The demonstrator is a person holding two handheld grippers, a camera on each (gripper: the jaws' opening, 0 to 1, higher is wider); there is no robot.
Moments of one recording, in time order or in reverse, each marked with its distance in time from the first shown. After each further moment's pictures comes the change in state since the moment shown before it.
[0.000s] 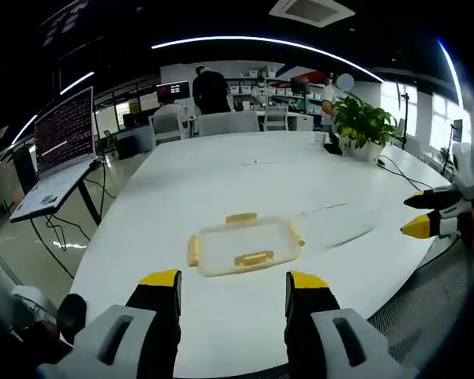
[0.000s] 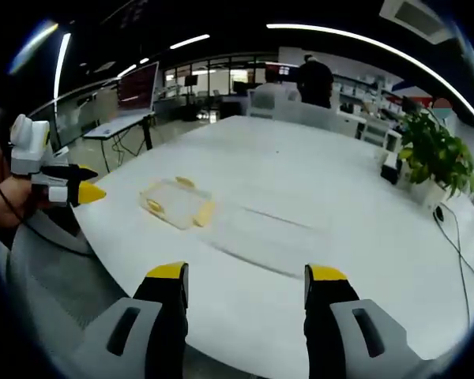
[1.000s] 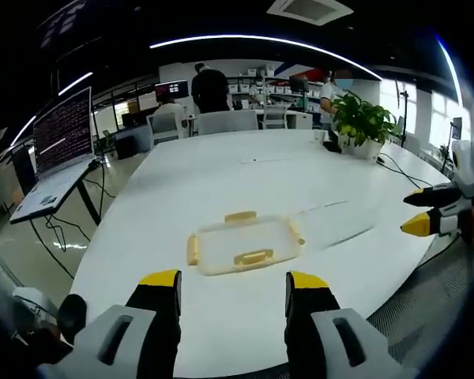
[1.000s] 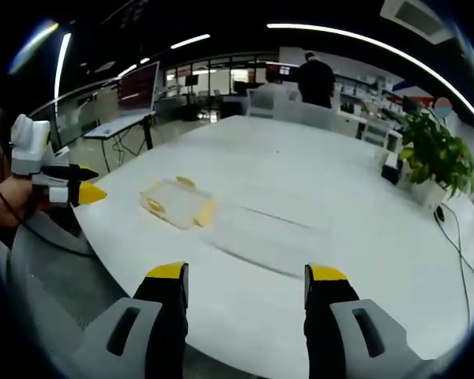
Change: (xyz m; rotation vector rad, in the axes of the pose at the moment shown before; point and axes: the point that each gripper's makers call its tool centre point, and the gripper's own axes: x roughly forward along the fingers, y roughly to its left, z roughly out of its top) left arm 0.001 -0.002 -0.001 0.008 0.009 -0.002; right arm 0.000 -0.001 0.000 0.001 0.001 0.003
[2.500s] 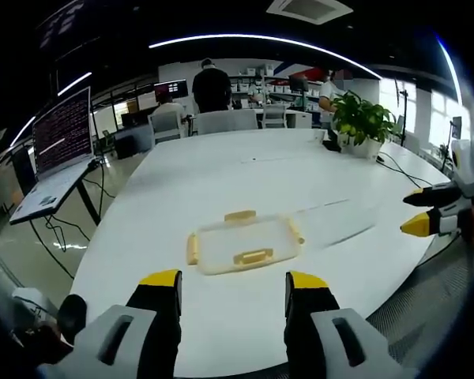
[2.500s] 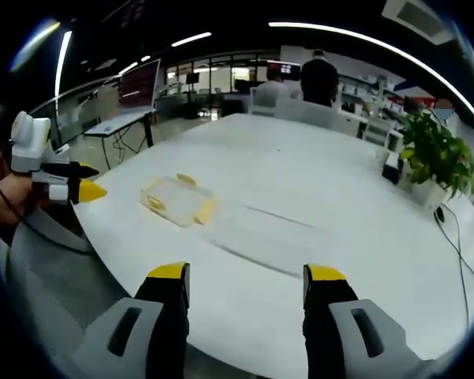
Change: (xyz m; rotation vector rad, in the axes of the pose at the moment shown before) left arm 0.001 -0.001 0.000 0.005 0.003 -0.001; right arm 0.000 -0.001 -0.002 -0.008 0.011 0.001
